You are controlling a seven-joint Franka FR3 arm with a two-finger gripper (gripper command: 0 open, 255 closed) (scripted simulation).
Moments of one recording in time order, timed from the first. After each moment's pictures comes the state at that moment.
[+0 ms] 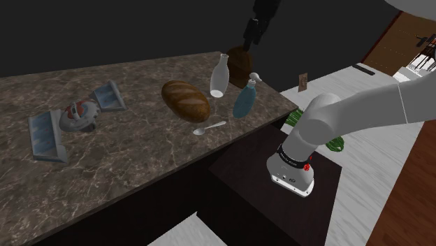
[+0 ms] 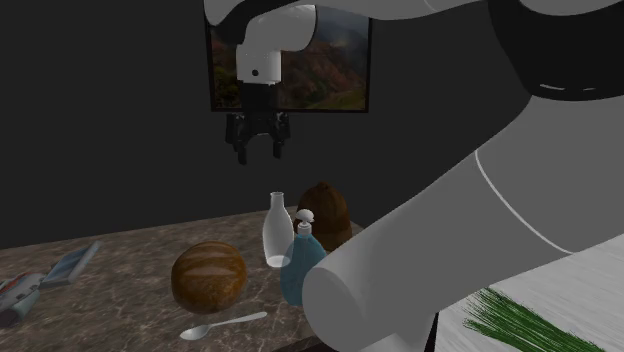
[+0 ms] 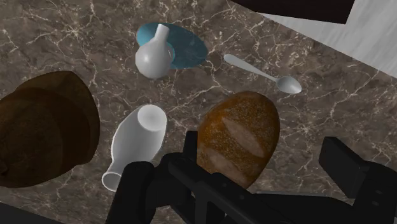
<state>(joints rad) 0.02 -0.76 -0.01 -2.33 -0.04 1.66 -0.09</state>
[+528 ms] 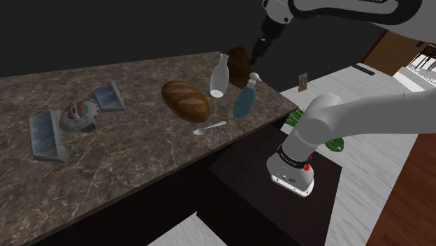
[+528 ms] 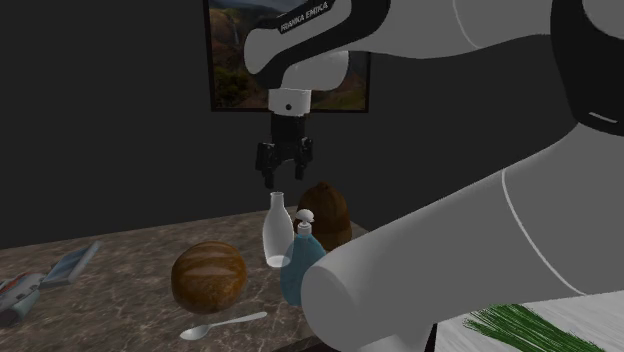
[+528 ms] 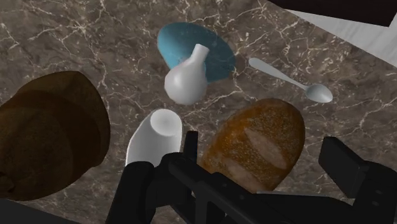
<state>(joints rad) -0.02 -0.91 -0.12 -2.57 -0.10 1.84 -0.21</state>
